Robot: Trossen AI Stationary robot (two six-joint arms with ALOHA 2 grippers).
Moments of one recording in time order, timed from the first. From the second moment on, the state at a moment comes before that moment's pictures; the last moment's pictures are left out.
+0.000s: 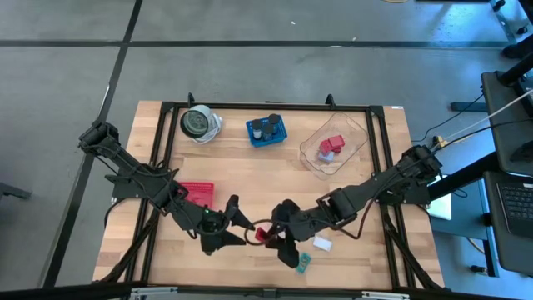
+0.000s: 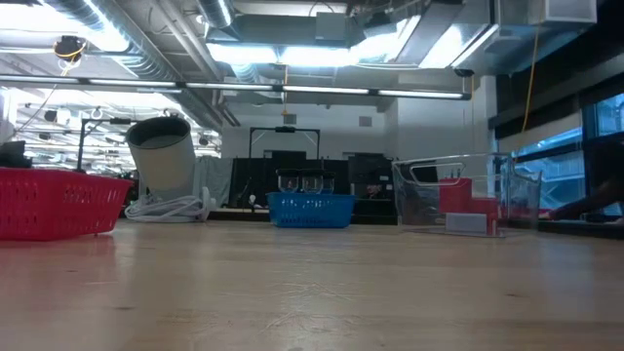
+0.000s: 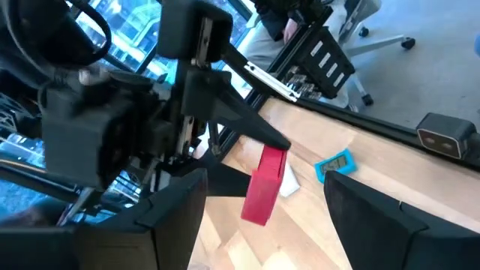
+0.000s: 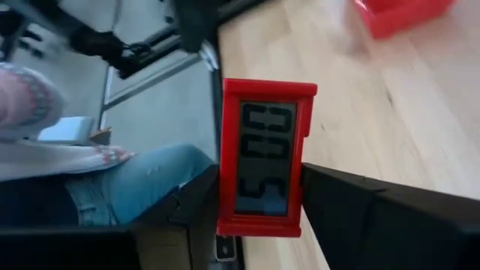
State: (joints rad) left arm -0.61 1.36 1.05 -0.01 -0.34 0.68; right arm 0.51 1.77 1.56 -0.46 0.11 0.77
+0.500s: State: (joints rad) left arm -0.61 1.36 1.05 -0.01 -0.35 0.69; right arm 0.46 1.77 1.56 -0.33 0.06 0.66
